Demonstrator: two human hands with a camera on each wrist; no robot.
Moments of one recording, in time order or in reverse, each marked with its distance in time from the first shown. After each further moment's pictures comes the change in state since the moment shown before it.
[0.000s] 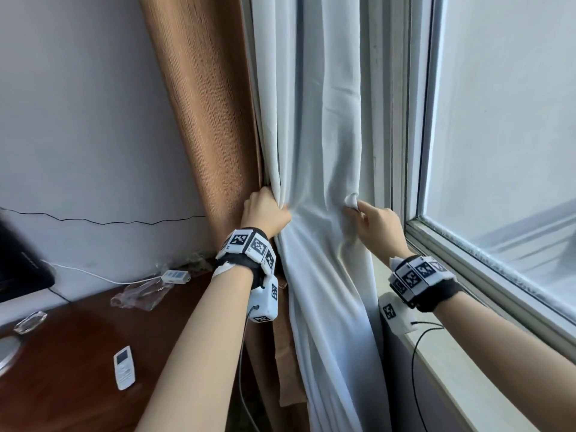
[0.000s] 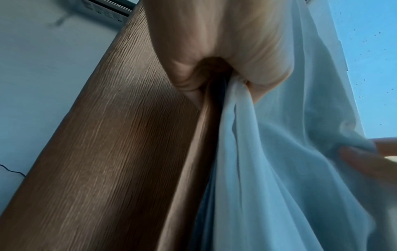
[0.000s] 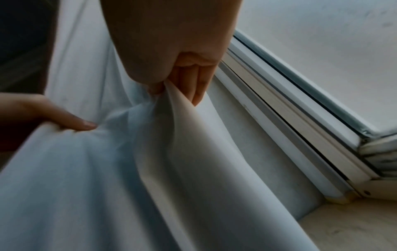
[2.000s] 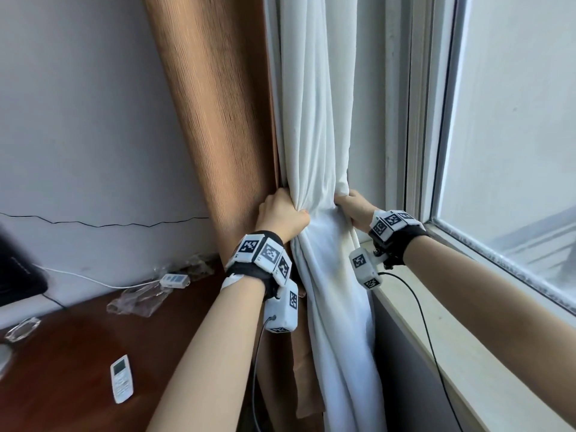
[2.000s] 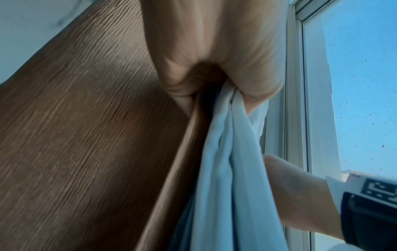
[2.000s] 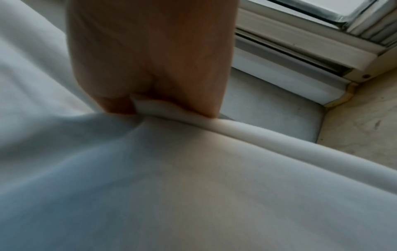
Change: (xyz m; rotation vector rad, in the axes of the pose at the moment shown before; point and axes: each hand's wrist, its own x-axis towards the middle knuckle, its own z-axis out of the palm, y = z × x) left_hand 0.020 0.000 0.011 -0.053 -0.087 0.008; right_hand 0.091 -0.018 0.062 0.858 -0.449 0.580
